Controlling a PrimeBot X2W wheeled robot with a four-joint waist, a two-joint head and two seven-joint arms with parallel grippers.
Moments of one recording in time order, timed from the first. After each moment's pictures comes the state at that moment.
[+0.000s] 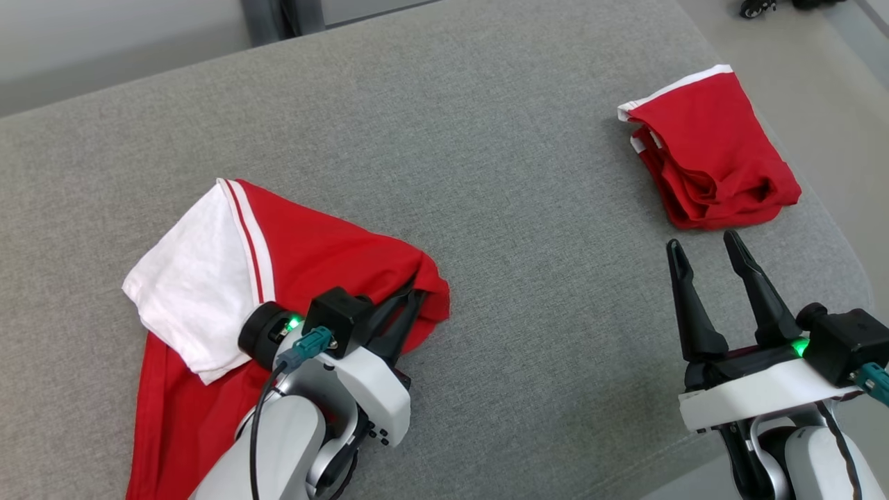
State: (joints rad) left arm -0.40 0.16 -0.60 0.31 -0.38 -0.06 -0.06; right arm -0.15 -0.05 0.09 0.00 0.26 0.13 -0.12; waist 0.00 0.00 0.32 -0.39
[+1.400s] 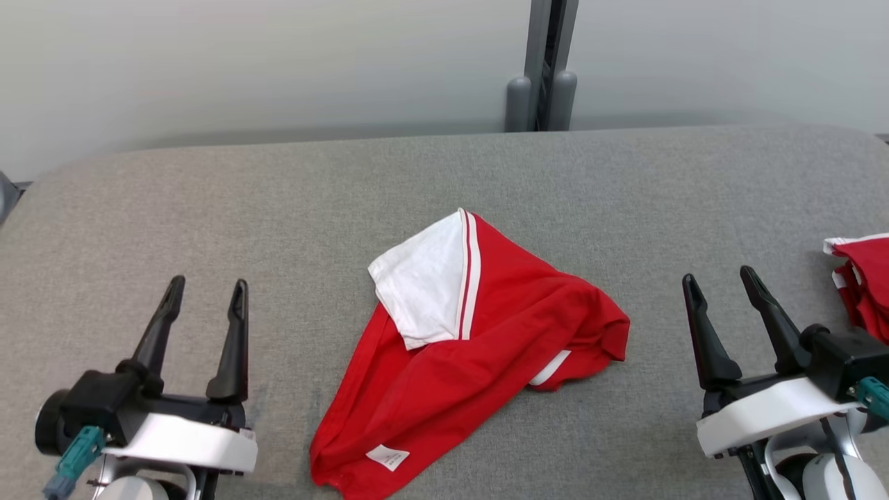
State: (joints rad) left arm -0.08 0.36 -0.28 -0.02 -0.48 0.15 -0.25; right arm -0.09 -0.05 0.03 -0.01 0.18 0.13 -0.03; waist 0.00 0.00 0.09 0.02
